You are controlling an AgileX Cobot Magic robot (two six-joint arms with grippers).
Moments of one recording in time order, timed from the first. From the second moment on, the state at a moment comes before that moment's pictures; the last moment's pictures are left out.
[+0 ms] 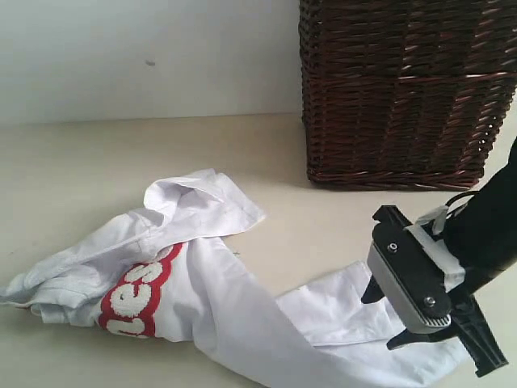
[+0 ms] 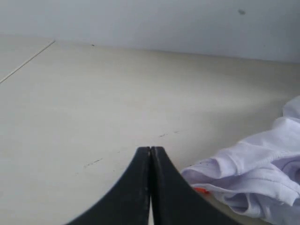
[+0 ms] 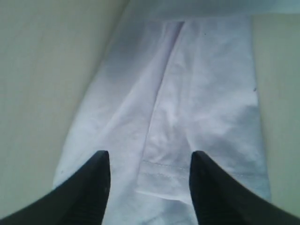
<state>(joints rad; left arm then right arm) 0.13 0.01 0.00 0.02 0.36 -0.07 0.29 1.59 -0.72 0.60 0.75 -2.08</state>
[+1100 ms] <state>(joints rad) 0.13 0.01 0.00 0.02 0.36 -0.07 0.29 1.44 -0.78 1.11 0.42 -2.09</state>
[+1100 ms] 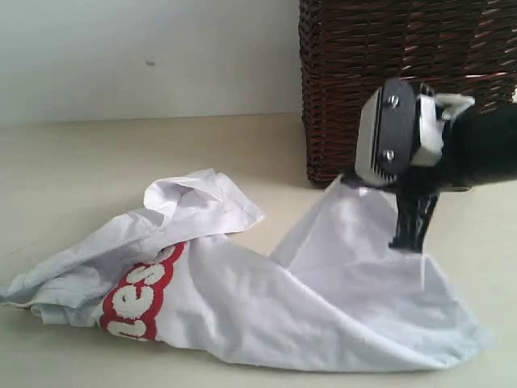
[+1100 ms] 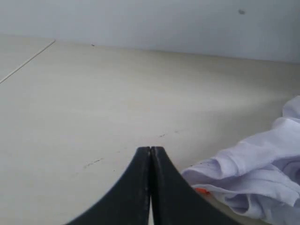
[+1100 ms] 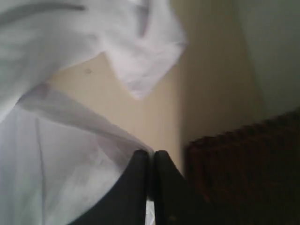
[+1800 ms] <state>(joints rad) 0.13 0.01 0.00 0.02 0.36 -0.07 0.29 1.75 -0.89 1.28 -0.19 -2.09</state>
